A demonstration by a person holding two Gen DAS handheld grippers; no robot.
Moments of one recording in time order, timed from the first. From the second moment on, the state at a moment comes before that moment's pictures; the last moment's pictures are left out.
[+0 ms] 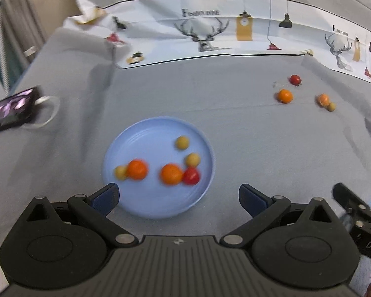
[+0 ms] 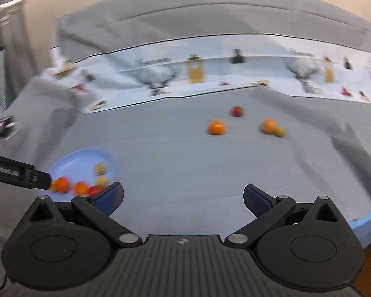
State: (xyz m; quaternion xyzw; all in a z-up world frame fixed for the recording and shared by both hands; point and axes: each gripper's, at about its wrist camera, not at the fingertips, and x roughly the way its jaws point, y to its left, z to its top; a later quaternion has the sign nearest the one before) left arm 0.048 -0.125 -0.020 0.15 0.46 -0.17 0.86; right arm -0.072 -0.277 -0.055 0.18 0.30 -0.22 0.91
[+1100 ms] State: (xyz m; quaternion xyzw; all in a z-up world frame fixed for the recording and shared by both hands) left arm 0.213 -0.435 -0.175 0.18 0.47 -0.32 0.80; right arm 0.061 -0.545 -0.218 0.15 0.34 -0.31 0.87
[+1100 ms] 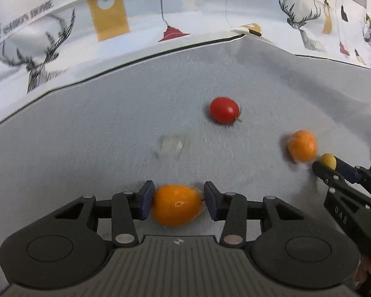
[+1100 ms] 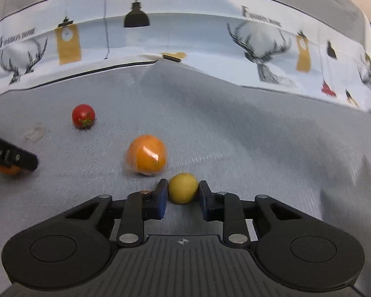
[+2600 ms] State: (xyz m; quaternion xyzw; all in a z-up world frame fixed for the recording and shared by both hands) left arm -0.014 0.024 0.021 0.06 0.42 -0.19 0.89; right arm -0.071 -0.138 0.026 0.10 0.29 -0.02 0.95
